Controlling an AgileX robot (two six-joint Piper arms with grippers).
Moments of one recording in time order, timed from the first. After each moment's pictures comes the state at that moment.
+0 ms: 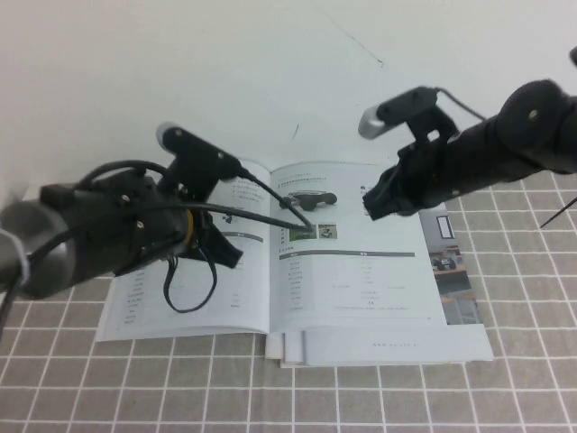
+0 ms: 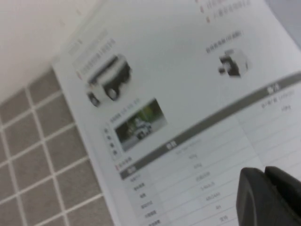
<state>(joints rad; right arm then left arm) 0.37 1.99 -1.48 0.65 0.59 -0.79 -0.46 1.73 -1.11 0.78 0.39 -0.63</state>
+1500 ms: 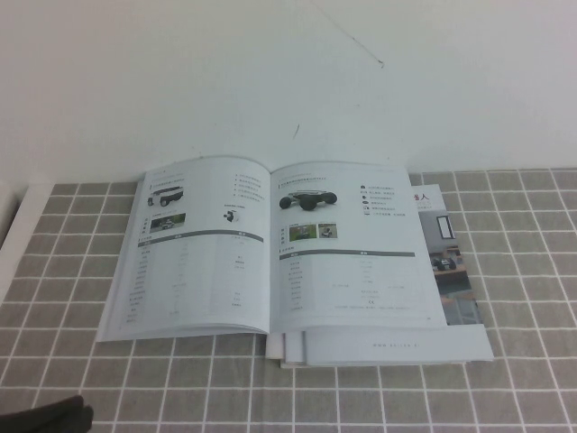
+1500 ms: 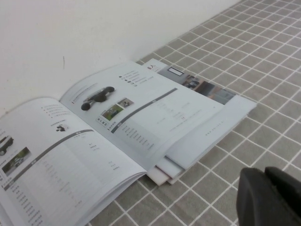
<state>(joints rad) 0.37 0.13 -0.49 0.21 0.85 -0.34 -0.48 0.30 -0.53 -0.39 0.64 0.42</state>
